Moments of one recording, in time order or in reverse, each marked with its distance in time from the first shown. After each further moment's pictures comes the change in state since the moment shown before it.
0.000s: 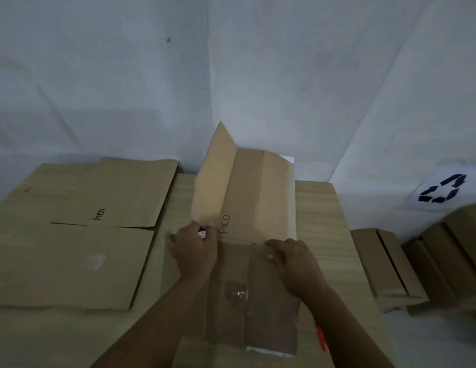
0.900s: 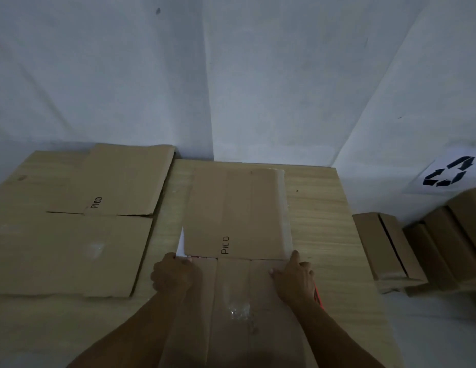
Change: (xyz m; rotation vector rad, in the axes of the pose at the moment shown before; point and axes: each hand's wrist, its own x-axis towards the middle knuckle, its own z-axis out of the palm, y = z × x) left_hand -0.018 -0.109 0.015 0.383 -0.246 -0.536; right_hand -0.016 0.036 0.087 0.090 -0.125 0.653
